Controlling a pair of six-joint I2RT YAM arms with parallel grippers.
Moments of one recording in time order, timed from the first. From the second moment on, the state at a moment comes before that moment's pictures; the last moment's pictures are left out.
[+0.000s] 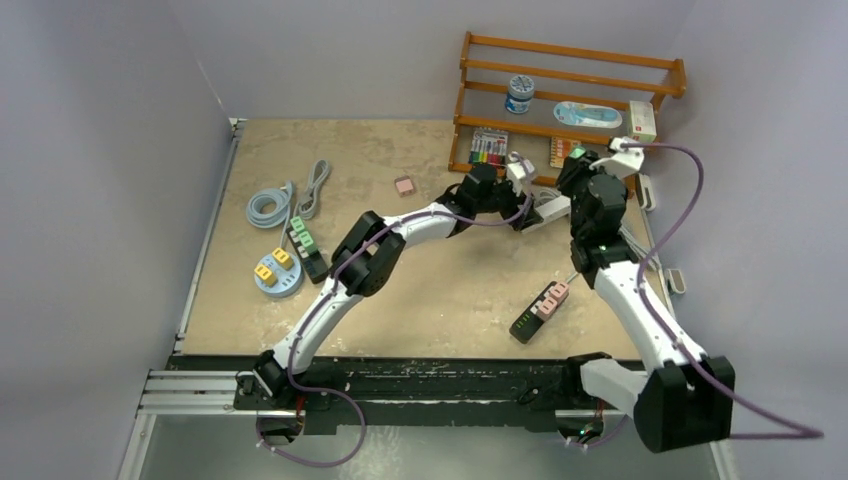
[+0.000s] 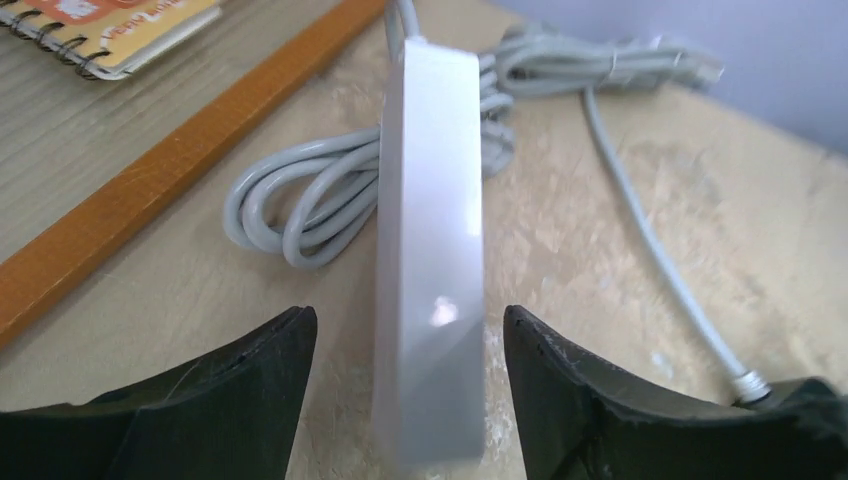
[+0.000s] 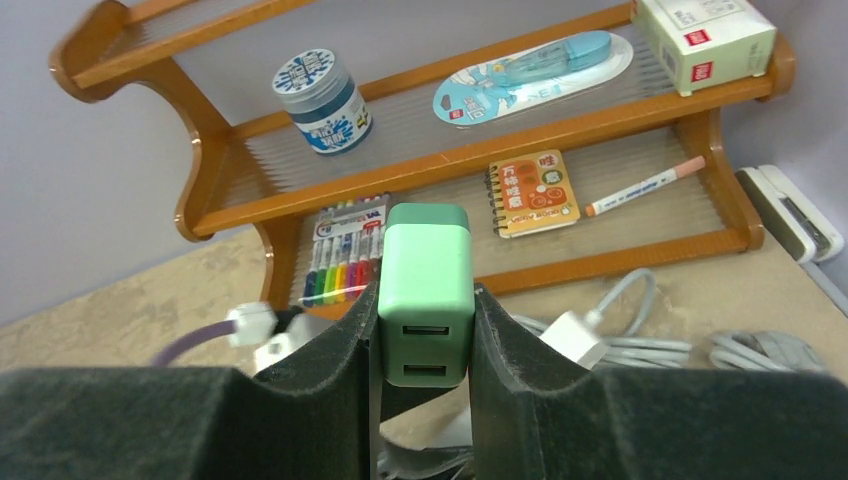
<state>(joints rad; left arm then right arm) -0.80 2.61 2.11 0.21 0.48 -0.03 0.16 1.04 0.78 0.21 0.39 0.35</state>
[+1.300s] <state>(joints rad) -0.19 1.33 1.09 -0.23 -0.31 -0.49 0.52 2.44 2.13 -0.12 -0.59 0.27</state>
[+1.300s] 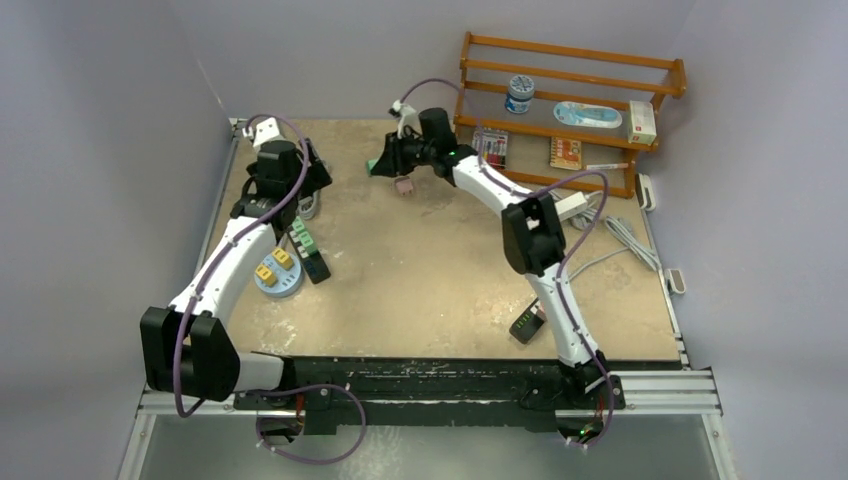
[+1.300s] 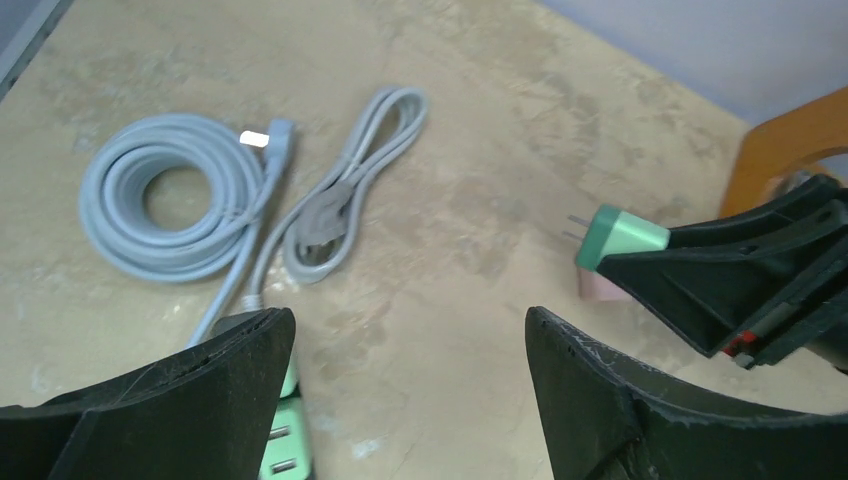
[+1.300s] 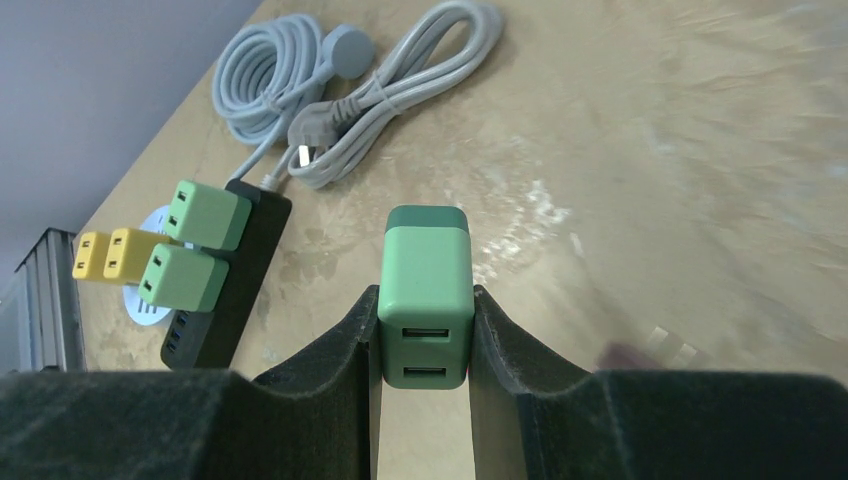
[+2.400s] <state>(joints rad) 0.03 1.32 1.02 -0.22 -0.05 -0.47 0.67 2.13 1.55 -0.01 -0.41 0.15</state>
